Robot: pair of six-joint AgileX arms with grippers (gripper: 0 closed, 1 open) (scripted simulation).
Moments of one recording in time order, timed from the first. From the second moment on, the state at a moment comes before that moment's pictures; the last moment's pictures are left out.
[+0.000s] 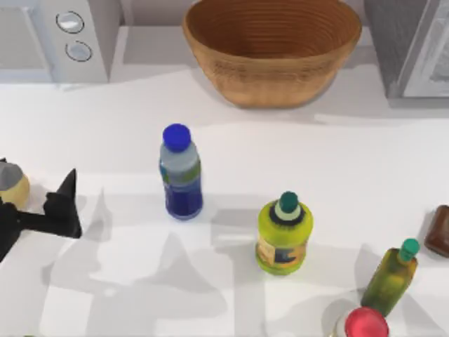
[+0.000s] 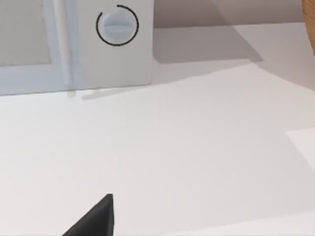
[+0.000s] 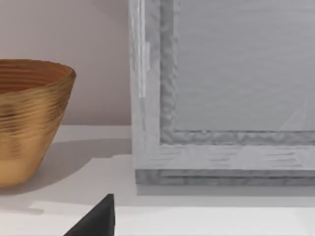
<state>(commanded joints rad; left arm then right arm) -0.04 1.31 0.08 0.99 0.20 0.02 0.00 0.00 0.00 0.00 0.00 0.00</state>
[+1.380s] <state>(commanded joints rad) -0.30 2.16 0.29 1.75 0.53 0.07 0.00 0.00 0.00 0.00 0.00 0.00</state>
